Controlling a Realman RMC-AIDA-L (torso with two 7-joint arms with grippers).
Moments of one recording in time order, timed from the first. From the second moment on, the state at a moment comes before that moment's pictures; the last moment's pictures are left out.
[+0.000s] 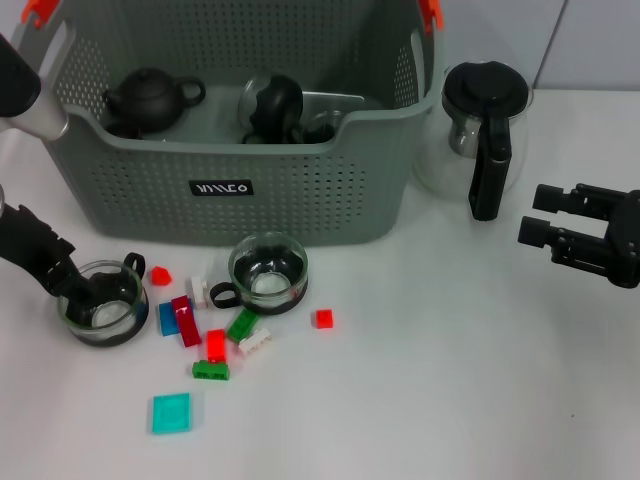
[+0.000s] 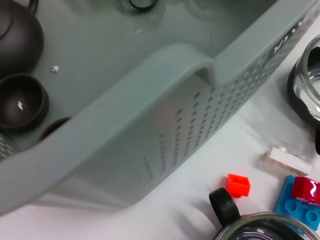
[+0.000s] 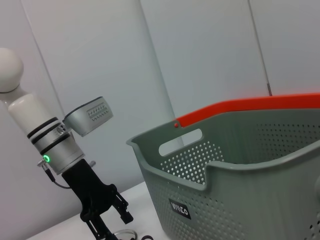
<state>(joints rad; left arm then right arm) -0.57 -2.10 0.97 1.29 2.86 1.58 -2.11 0.42 2.06 -0.62 -0.74 -1.87 -1.71 1.44</state>
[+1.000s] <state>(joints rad) -0.58 -2.08 0.97 1.19 2.86 1.54 -2.15 0.41 2.05 -0.62 -0.74 -1.87 -1.71 1.44</state>
